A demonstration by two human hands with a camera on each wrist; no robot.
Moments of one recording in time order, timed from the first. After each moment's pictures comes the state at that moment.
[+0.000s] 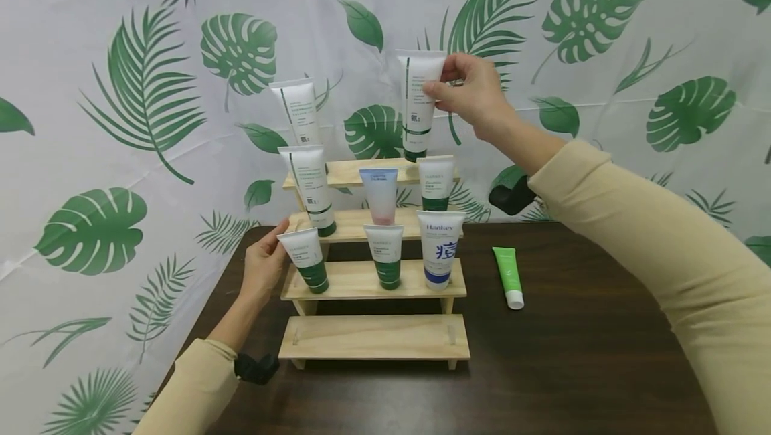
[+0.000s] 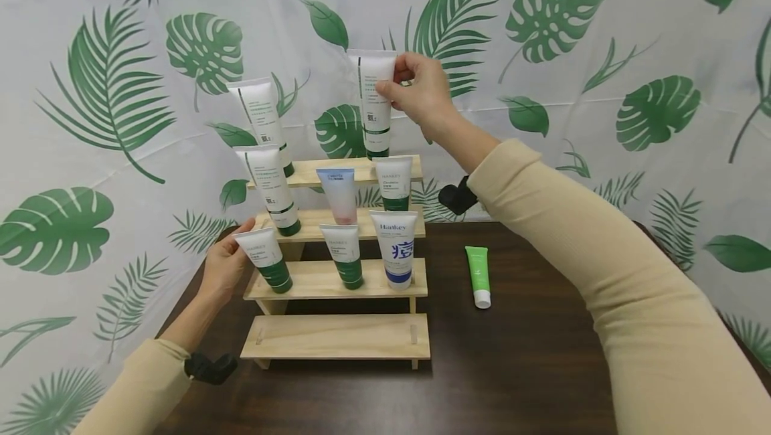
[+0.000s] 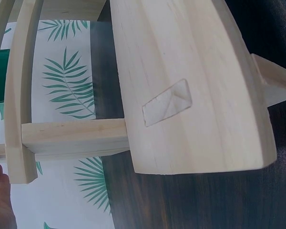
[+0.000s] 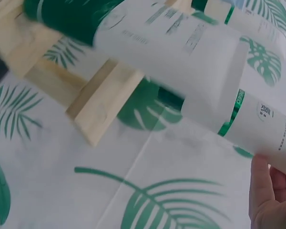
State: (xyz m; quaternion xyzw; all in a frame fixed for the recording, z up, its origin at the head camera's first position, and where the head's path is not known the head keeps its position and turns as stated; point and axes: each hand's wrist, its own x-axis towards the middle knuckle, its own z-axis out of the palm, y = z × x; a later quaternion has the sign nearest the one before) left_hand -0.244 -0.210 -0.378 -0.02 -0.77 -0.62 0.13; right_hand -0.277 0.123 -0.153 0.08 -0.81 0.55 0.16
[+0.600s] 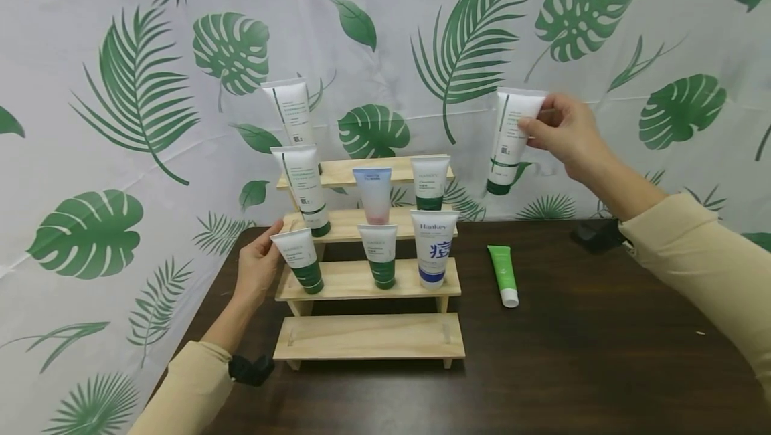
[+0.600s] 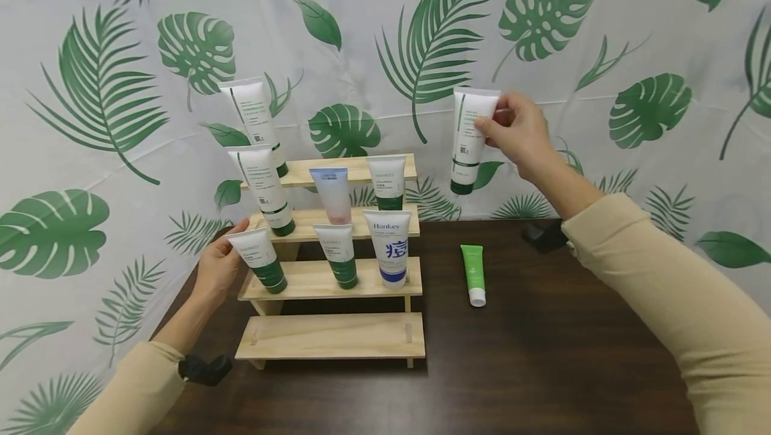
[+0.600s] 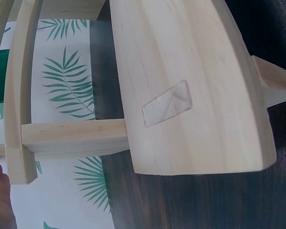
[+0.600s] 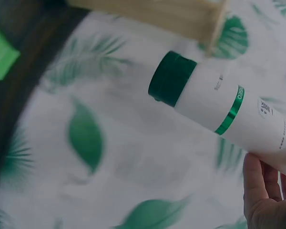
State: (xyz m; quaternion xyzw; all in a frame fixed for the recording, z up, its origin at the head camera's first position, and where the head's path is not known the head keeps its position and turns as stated) left_hand -0.243 -0.209 -0.377 -0.01 -0.78 -0.61 0.12; right_hand -0.247 0.249 -0.208 0.03 -0.84 0.51 0.16
